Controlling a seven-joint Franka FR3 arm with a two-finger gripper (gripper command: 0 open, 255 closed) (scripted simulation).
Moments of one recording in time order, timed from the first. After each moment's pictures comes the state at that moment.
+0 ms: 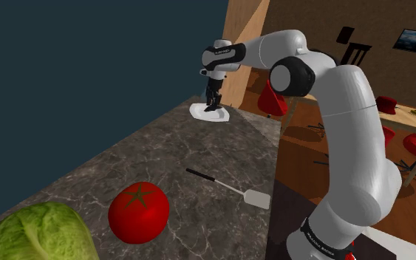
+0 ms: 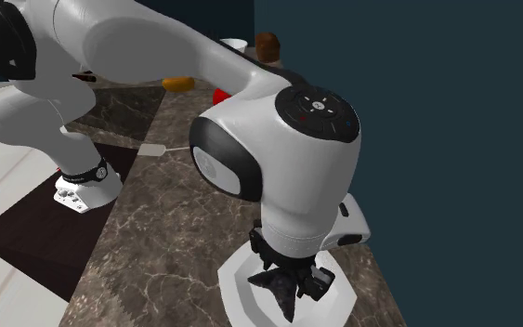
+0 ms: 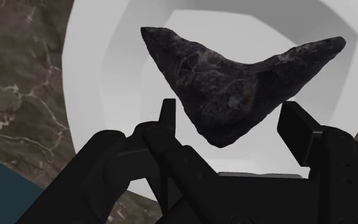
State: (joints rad) arm -0.18 0.67 -0.21 -1.26 0.16 1.89 -1.53
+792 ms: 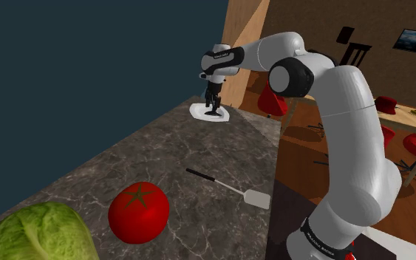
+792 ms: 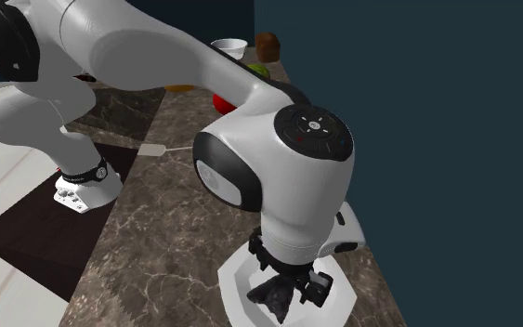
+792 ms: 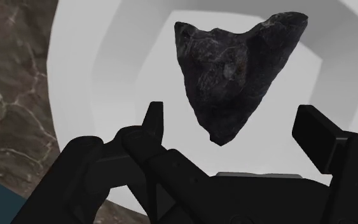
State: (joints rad) arm -0.18 0.68 -0.21 -1.29 0.16 1.93 -1.53
